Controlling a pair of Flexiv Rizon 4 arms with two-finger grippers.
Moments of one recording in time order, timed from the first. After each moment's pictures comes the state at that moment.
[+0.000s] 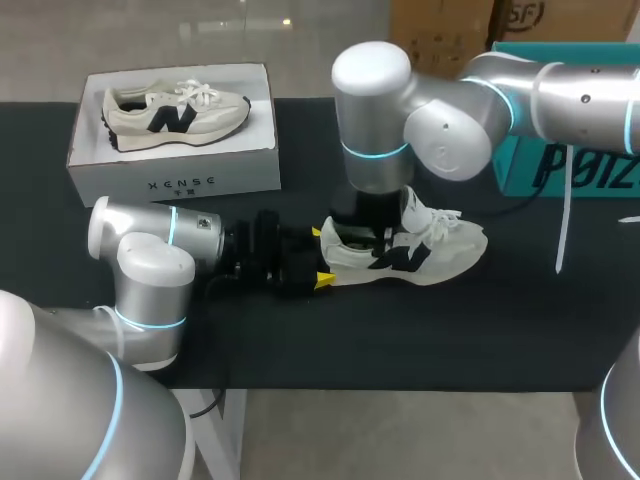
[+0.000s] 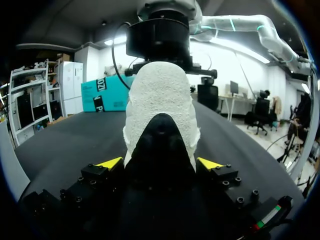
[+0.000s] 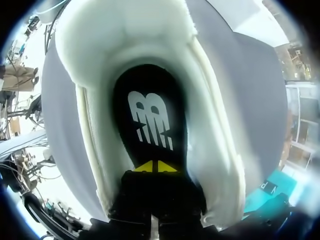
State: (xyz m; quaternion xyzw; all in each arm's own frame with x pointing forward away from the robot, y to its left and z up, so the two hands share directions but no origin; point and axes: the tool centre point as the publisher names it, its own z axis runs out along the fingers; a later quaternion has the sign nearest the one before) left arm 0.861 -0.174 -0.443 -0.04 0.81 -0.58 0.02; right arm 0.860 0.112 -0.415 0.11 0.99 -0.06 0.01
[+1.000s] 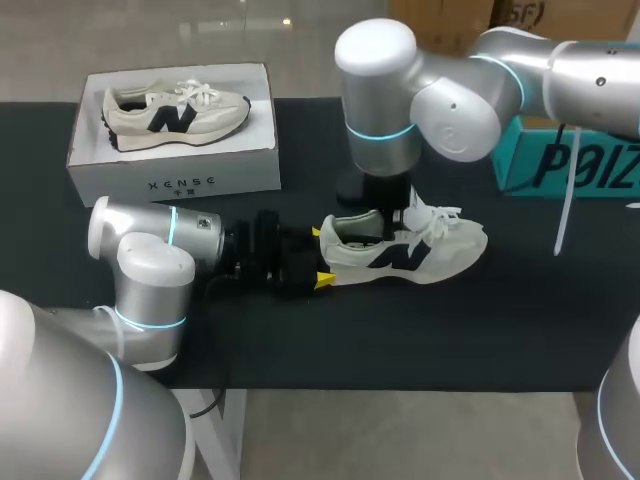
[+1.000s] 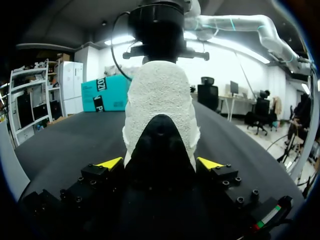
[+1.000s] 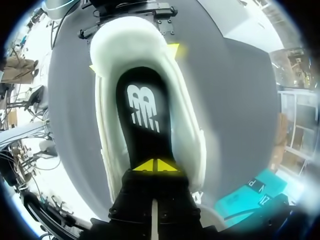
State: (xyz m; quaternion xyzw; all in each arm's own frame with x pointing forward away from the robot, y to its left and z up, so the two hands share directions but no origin) left arm 0.861 -0.174 -0.443 -0.04 0.81 -0.58 0.02; right arm 0.873 0.099 -0.377 0.08 0.99 -0.07 0.03
